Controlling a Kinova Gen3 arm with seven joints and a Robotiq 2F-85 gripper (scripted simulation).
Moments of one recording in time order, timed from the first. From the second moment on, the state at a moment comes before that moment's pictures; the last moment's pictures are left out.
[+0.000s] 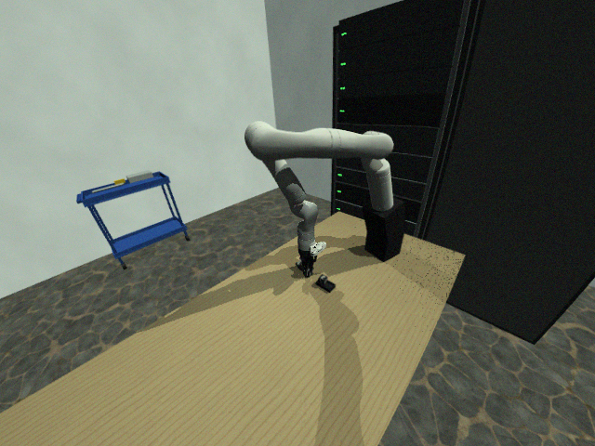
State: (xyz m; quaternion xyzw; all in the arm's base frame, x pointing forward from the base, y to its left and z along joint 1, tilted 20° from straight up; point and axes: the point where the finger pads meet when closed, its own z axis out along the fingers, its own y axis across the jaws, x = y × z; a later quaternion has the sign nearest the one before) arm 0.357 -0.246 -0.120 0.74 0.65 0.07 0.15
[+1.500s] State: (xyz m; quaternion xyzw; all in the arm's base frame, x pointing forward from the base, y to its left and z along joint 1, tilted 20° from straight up) arm 0.332 -0.216 -0.027 0.74 0.65 0.07 0.16
